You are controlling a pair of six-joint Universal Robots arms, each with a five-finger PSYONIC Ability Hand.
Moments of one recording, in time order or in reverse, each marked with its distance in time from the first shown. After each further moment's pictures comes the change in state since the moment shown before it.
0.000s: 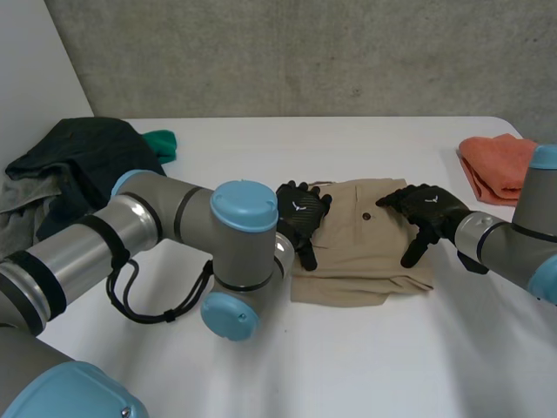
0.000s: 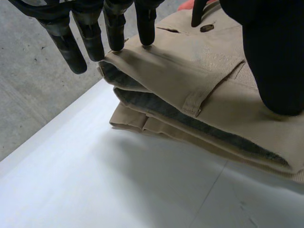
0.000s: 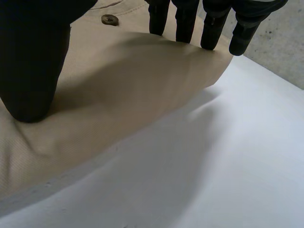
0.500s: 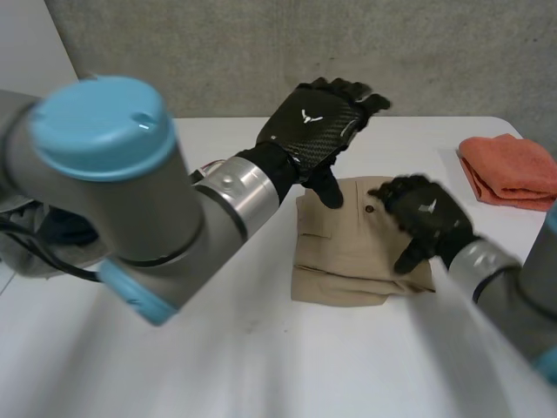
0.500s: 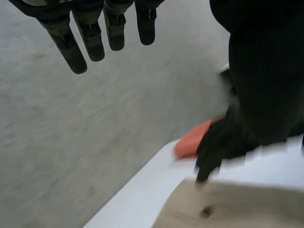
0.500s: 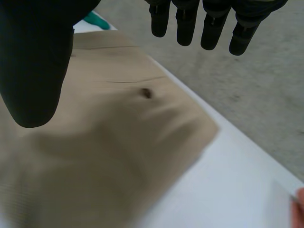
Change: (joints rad) left arm 0.036 0.559 -0.366 0.137 0.327 -0.154; right arm 0.108 -0.420 0.558 -0.394 0.108 0.038; left_hand -0.001 0.000 0.000 0.000 0.000; right_hand 0.000 0.000 0.000 0.000 -0.001
